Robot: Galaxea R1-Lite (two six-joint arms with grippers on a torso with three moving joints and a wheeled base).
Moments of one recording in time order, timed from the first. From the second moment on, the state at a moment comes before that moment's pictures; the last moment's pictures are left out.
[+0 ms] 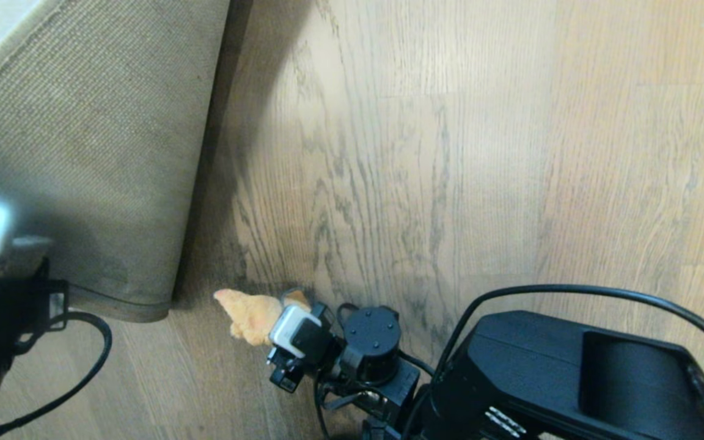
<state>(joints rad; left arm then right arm) -0.15 1.21 -0.28 -0.82 0.72 0.30 0.99 2.48 -1.17 -1.37 0.10 -0.38</state>
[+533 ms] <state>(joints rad) -0.16 1.22 -0.28 -0.82 0.74 0.29 0.88 2.49 -1.30 -1.36 0.10 -0.38</state>
